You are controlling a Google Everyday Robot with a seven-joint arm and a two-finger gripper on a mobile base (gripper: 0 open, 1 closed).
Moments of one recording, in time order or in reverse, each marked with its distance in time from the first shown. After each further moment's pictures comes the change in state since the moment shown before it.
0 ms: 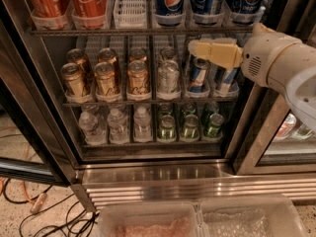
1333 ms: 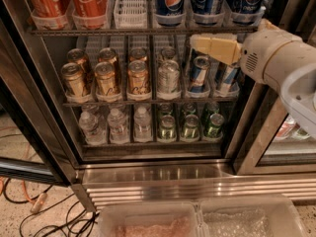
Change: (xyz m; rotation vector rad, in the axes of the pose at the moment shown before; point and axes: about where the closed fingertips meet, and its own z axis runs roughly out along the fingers) arm -0.005 -0.013 0.002 0.095 -0.018 -0.018
